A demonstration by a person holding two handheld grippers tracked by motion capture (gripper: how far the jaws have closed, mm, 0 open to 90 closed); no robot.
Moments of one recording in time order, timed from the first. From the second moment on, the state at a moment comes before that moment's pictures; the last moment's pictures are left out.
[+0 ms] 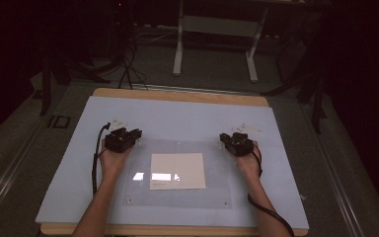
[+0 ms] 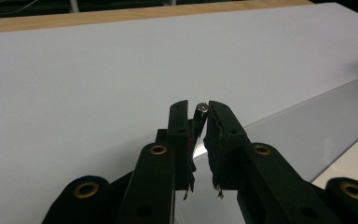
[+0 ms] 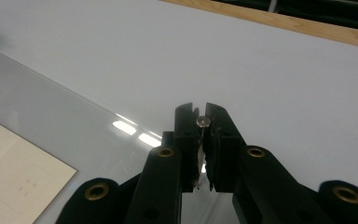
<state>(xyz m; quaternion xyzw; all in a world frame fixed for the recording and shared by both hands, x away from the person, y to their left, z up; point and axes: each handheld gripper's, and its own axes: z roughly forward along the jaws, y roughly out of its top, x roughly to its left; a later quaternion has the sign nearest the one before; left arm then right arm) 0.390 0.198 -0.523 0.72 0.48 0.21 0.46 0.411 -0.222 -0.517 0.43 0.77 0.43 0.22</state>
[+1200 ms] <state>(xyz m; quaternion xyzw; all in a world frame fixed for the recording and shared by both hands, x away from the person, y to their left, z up) 0.407 0.204 -0.522 0.71 0.52 0.15 0.46 0.445 -0.232 -0.511 0.47 0.77 0.43 0.09</state>
